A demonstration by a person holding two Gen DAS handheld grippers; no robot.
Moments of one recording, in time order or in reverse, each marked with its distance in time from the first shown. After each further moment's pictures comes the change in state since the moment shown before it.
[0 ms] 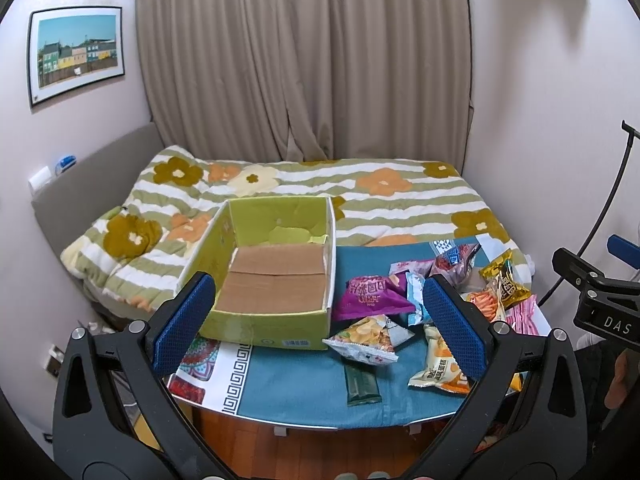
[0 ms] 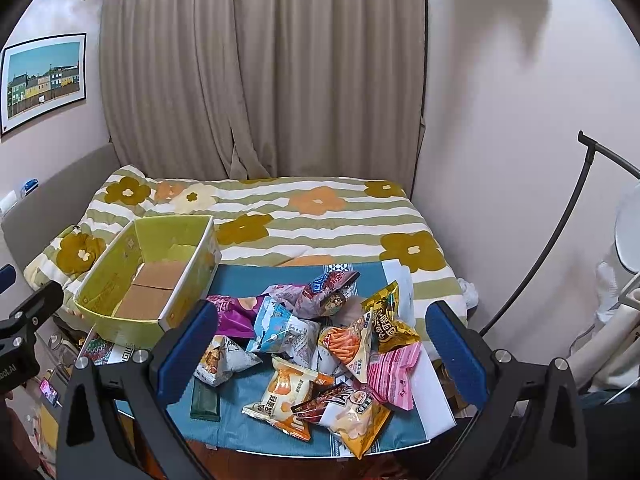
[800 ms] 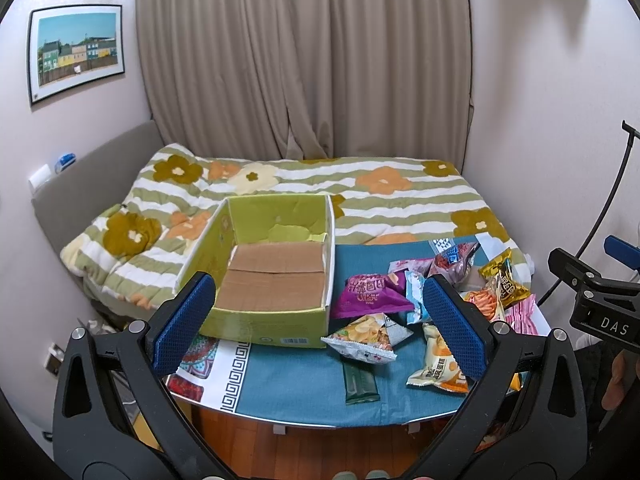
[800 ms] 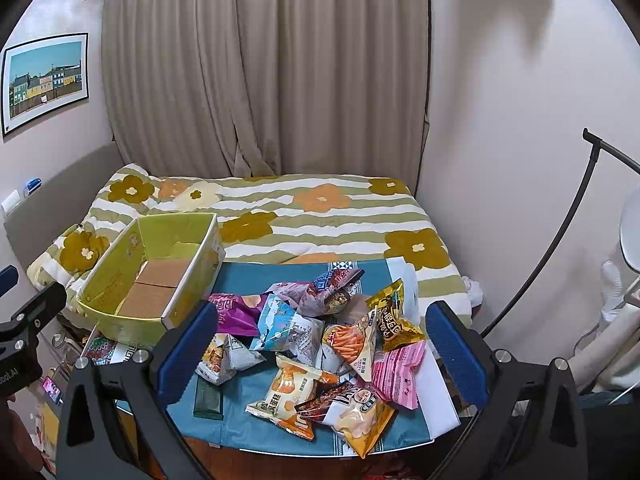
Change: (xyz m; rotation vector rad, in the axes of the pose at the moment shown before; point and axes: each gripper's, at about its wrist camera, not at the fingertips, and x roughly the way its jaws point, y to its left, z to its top) left arm 0.000 -0.001 -0.001 0.000 0.002 0.000; right arm -0.002 0.004 -0.003 -0.002 0.007 0.007
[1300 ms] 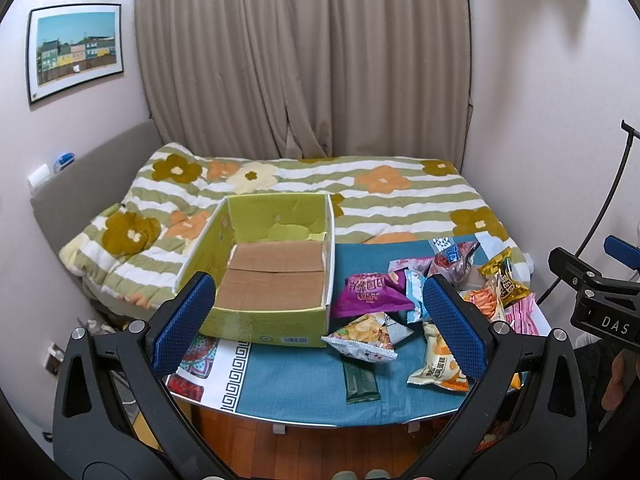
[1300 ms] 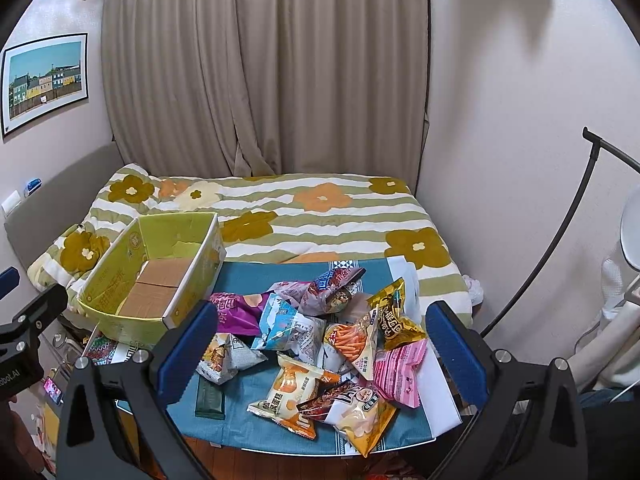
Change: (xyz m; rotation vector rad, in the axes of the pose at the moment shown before) left arm 0.000 -0.001 0.000 0.000 0.001 -0.002; right arm 0.001 -0.001 0.002 0.002 0.003 0.000
